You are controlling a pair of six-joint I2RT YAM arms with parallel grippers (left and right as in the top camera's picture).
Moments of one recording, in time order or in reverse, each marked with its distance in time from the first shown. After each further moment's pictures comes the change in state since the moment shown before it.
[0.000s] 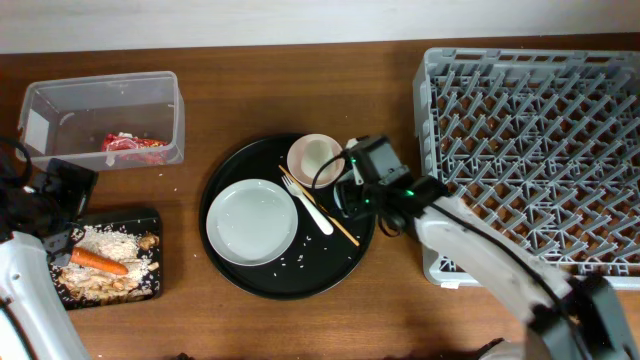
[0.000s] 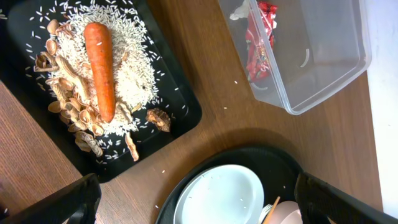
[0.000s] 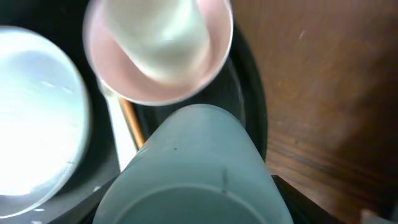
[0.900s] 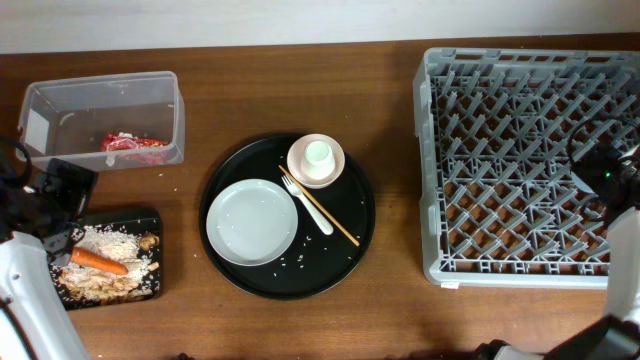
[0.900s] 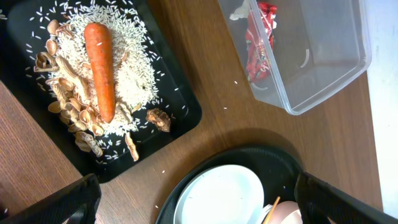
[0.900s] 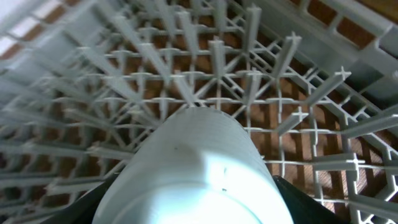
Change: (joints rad) left arm 0.000 0.000 0.000 0.000 0.000 0.000; right arm -1.149 -0.098 0.025 0.027 -0.013 0.013
